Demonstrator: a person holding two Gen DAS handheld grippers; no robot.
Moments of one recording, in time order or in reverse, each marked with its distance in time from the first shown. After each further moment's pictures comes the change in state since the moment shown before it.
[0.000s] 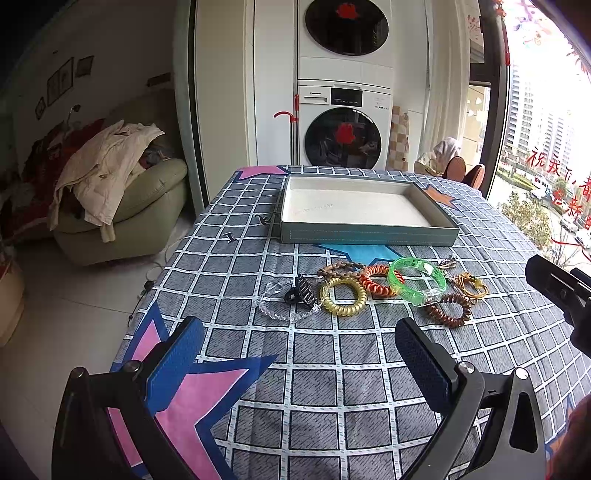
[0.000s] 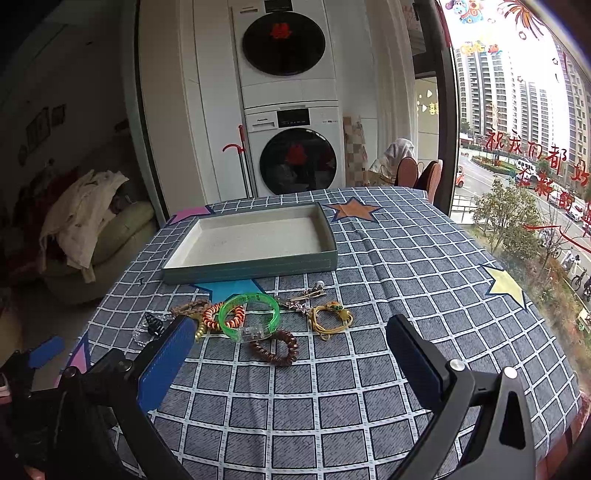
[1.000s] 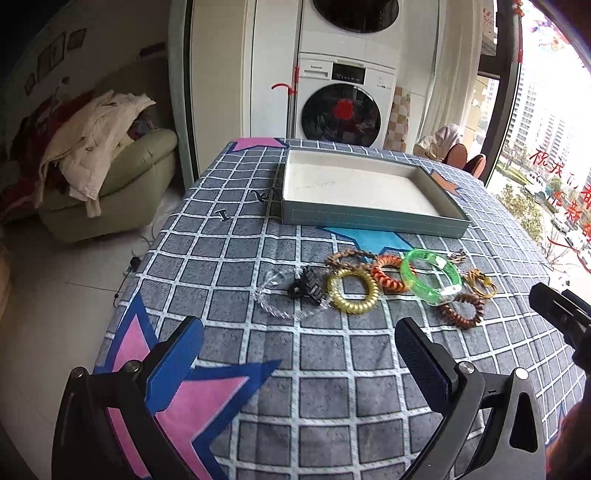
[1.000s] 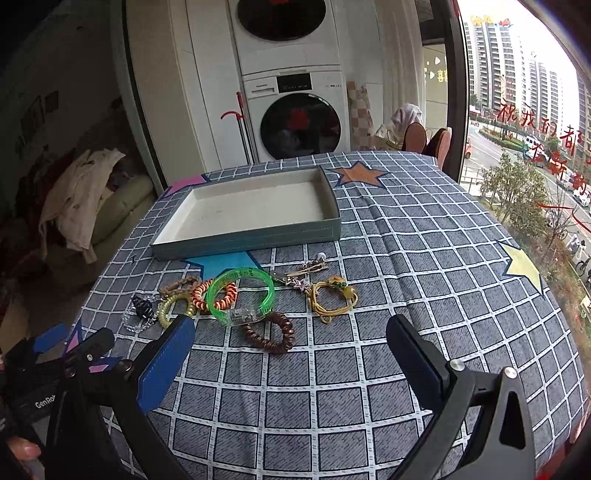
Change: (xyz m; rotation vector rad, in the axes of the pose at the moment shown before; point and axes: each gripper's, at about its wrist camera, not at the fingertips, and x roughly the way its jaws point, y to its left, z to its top) left arm 0.046 0.021 0.016 -0.038 0.127 -0.054; right arm 0.042 -0.013 0.004 0.022 0.159 0.023
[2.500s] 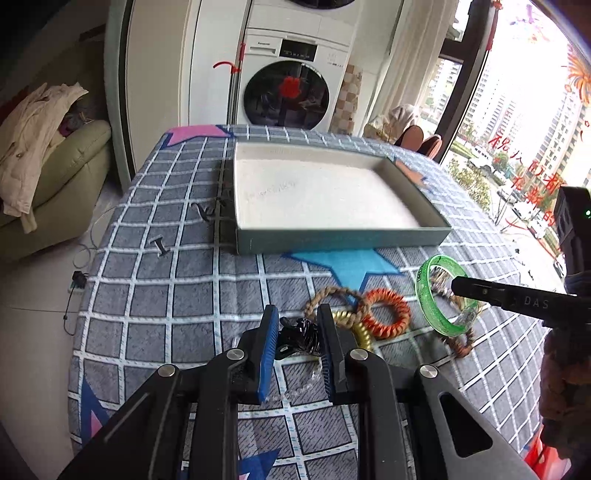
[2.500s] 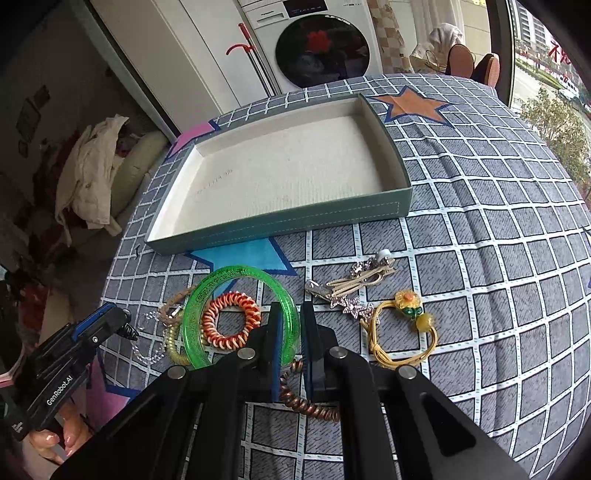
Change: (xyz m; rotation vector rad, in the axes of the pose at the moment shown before) left arm 0.057 0.013 0.062 0.076 0.097 -0.257; right arm 0.110 0.004 0.056 0.084 0.317 0.181
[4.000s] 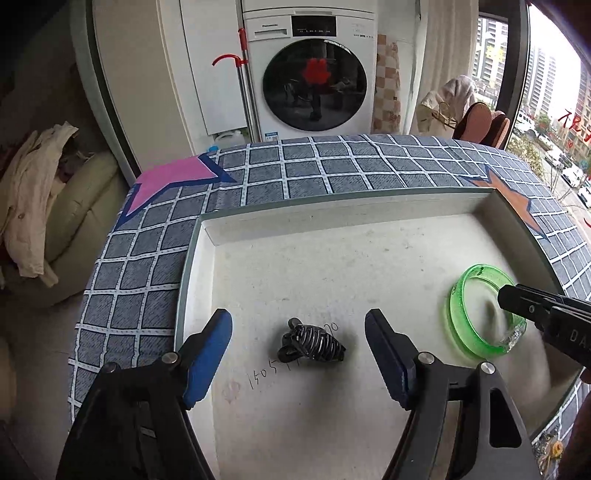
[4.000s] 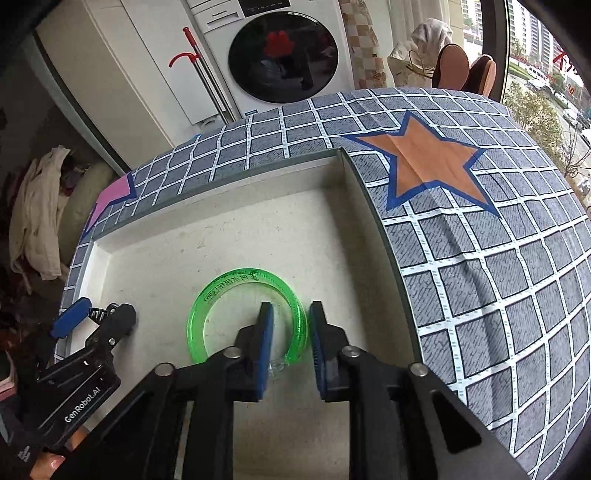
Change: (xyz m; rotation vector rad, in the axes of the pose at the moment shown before) left arm 0.181 -0.010 0.143 0.091 0.060 0.269; right arm 0.118 -0.036 0.150 0.069 -0.014 -0.133
